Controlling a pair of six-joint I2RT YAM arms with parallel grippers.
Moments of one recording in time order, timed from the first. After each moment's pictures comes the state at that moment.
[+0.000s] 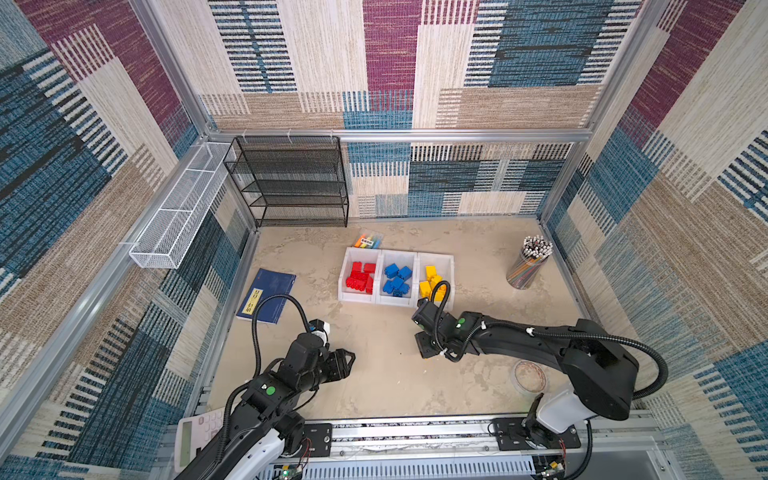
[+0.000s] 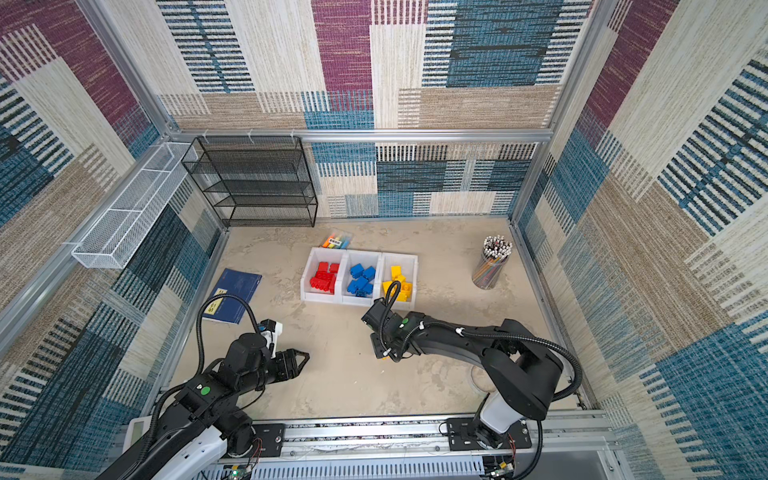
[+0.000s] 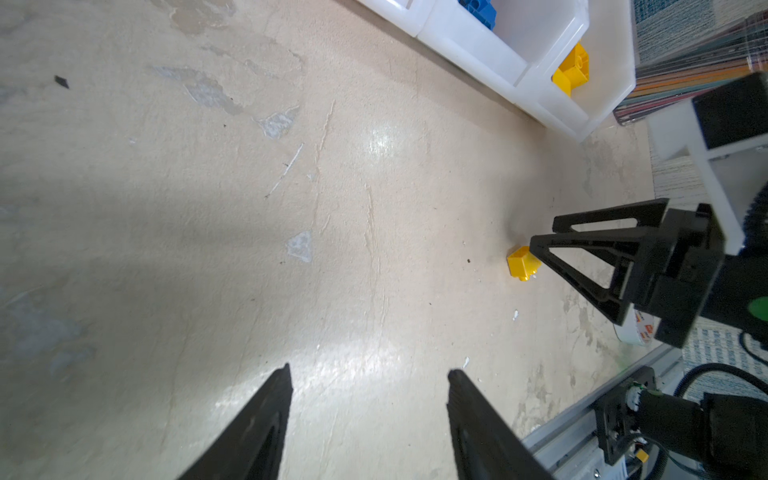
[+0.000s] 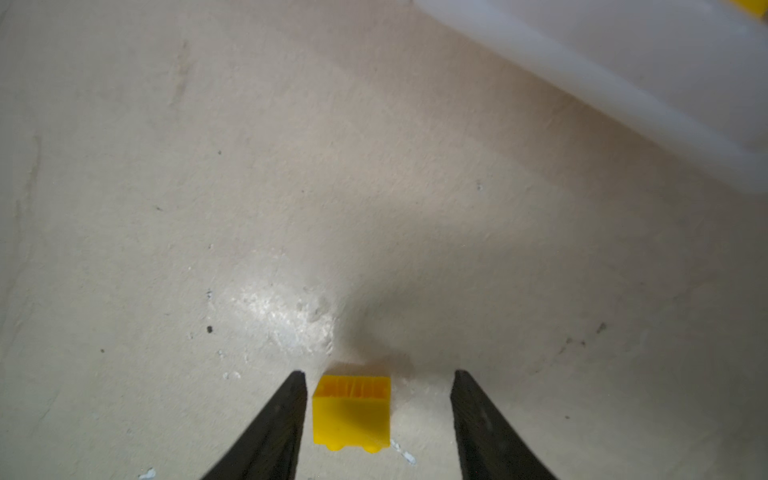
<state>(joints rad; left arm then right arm) -0.55 0.53 0.36 -0.62 0.11 -0.72 0.92 1.57 0.89 -0.51 0.16 0.55</state>
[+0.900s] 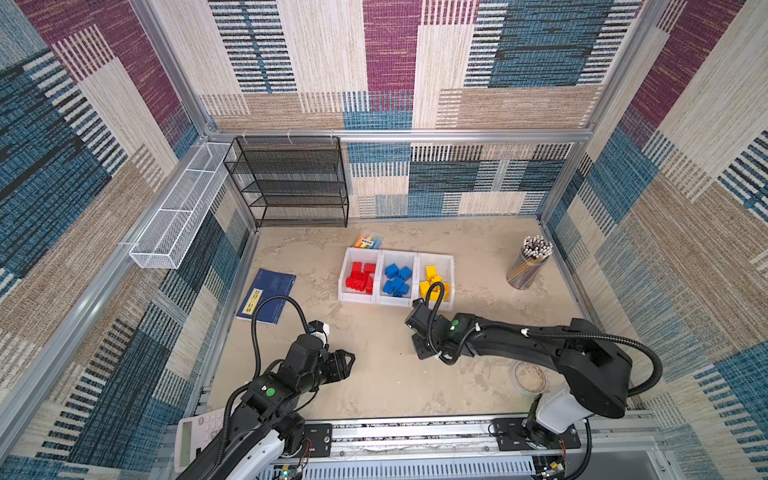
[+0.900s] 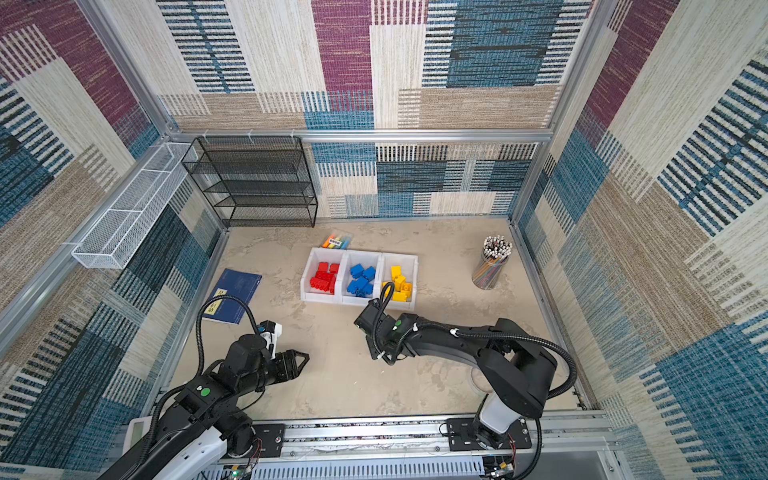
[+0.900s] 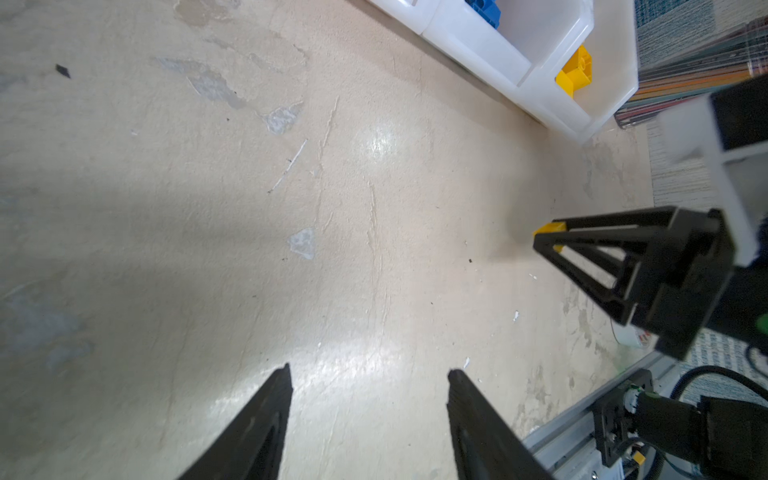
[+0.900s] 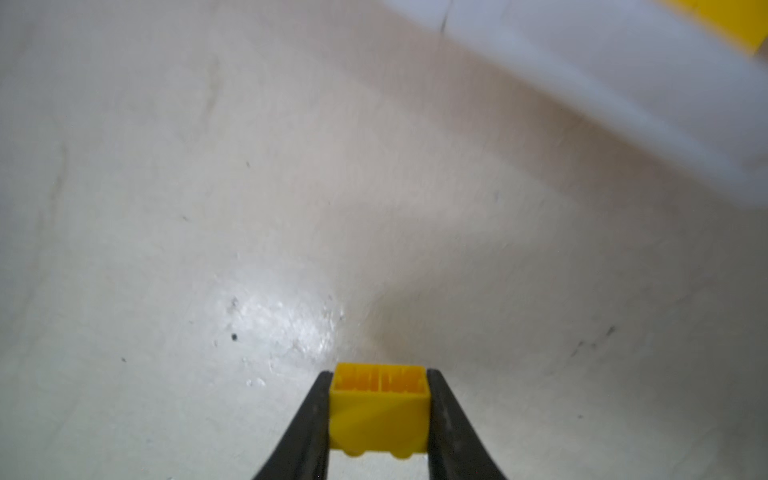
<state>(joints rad) -0.55 0.52 0.35 -0.62 0.11 -0.73 0.91 1.59 0.98 -0.54 0.23 0.53</state>
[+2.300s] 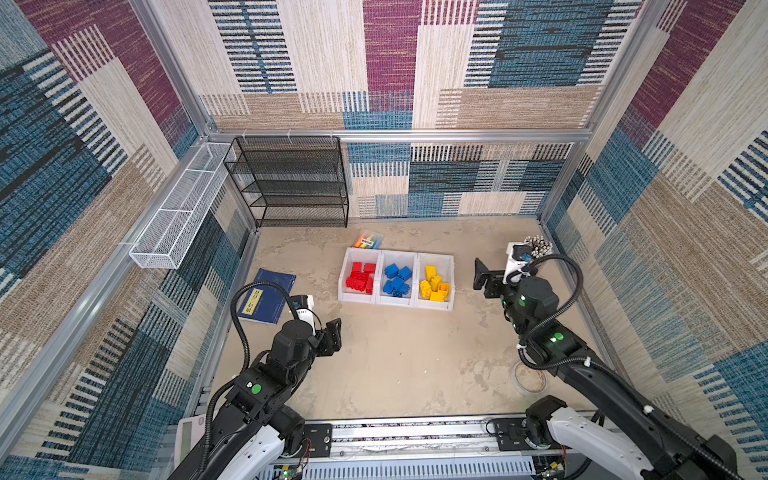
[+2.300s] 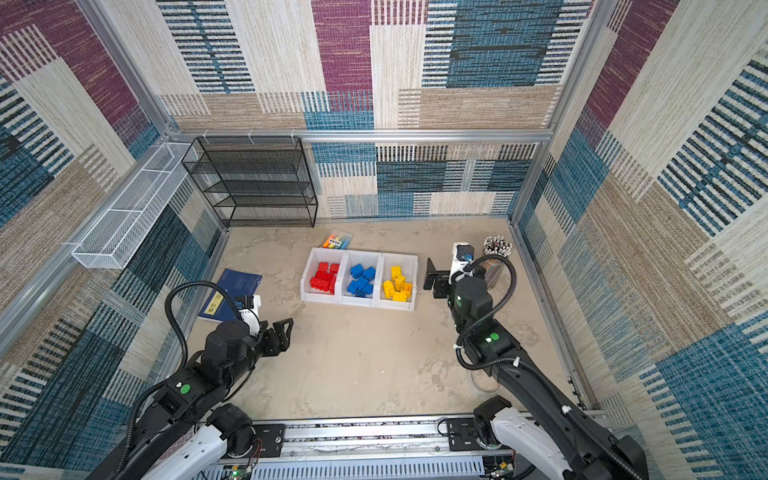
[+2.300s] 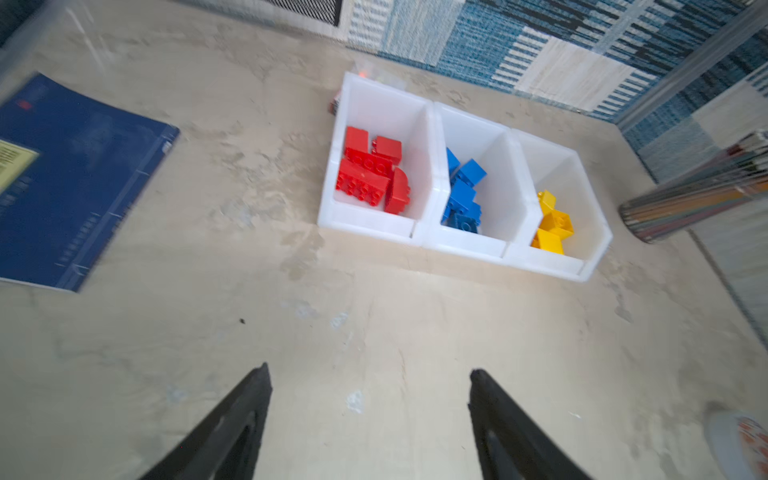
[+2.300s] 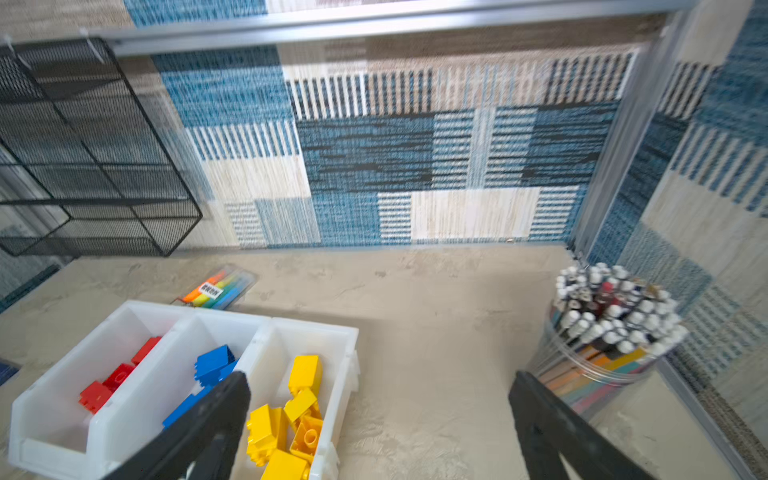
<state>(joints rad) -0.55 0.53 0.54 -0.52 -0.32 -0.43 0.45 0.80 0.55 0.18 0.38 0.10</state>
